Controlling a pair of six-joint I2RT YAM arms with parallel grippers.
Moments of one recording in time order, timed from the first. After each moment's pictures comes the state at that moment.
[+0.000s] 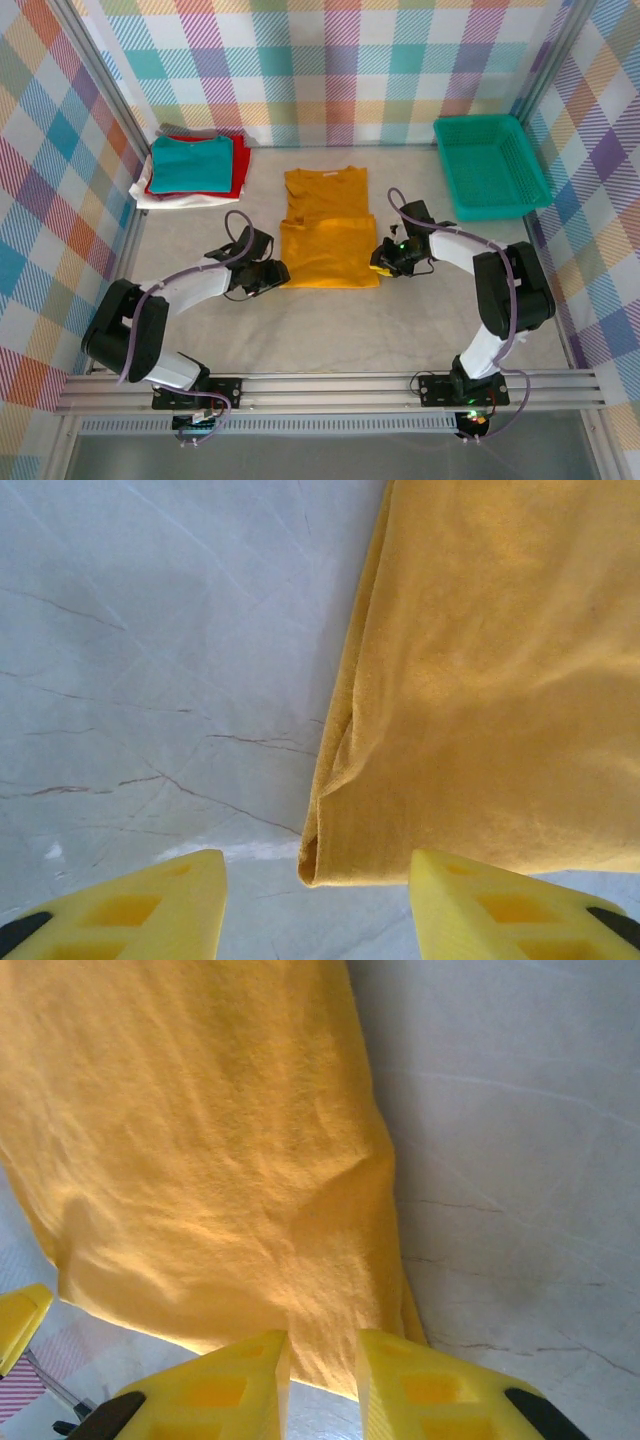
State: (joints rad) left arm -0.48 1.47 0.75 -0.39 0.14 -0.82; right arm 0.31 1.69 0.94 -0.48 -0.52 0.65
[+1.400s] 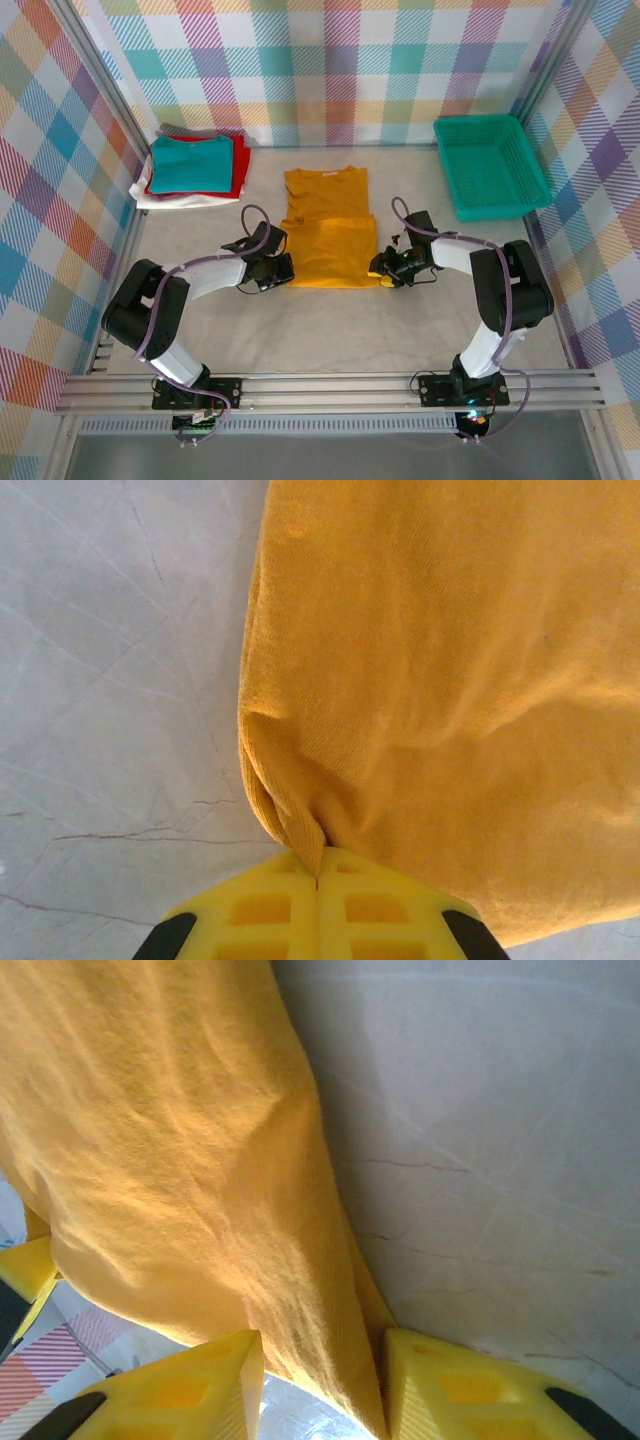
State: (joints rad) left arm -0.52 1.61 0.83 -0.32 0.14 -0.80; right arm 0.29 1.71 0.84 -0.38 -0.63 0.67
